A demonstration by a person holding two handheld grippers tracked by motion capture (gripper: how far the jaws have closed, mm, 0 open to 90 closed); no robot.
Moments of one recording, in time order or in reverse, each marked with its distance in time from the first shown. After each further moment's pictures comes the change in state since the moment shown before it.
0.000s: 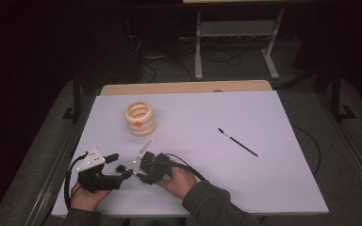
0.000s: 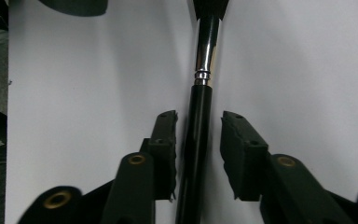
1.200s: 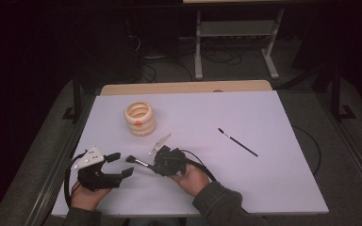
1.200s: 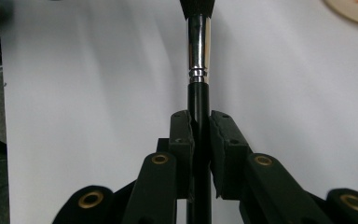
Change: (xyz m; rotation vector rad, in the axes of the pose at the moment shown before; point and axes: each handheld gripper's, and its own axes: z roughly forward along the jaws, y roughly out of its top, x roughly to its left) left arm 0.001 0.005 0.000 -0.027 -0.050 -0.034; right arm -0.012 -0.025 -0.041 -0.083 -0.083 0.090
